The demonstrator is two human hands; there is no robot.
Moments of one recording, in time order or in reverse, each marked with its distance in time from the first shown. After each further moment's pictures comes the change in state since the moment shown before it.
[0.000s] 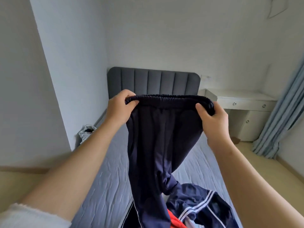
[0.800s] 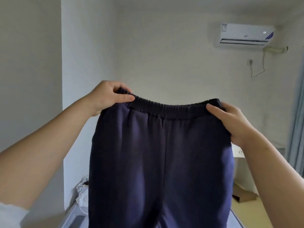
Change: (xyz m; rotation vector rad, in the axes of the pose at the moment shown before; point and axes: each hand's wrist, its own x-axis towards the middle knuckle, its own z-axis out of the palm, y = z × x) left_hand 0.112 0.124 -0.137 -0.271 -0.156 0.190; right_hand 0.093 -0.148 -0.037 0.245 -0.359 -0.158
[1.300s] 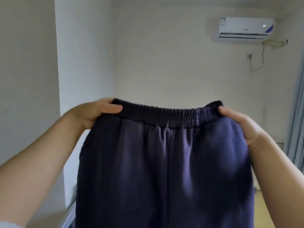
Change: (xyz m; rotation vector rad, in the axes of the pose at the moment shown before) left_hand -0.029 -0.027 -0.007 -0.485 -0.509 -0.195; right_hand -0.022 0.006 -0.021 0.429 -0.350 0.336
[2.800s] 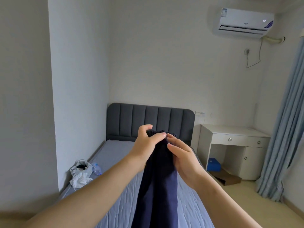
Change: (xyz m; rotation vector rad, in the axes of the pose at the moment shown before) left_hand 0.019 -0.110 0.152 -0.212 0.524 -0.157; right_hand -0.008 0.138 0.056 -0.053 0.136 -0.021
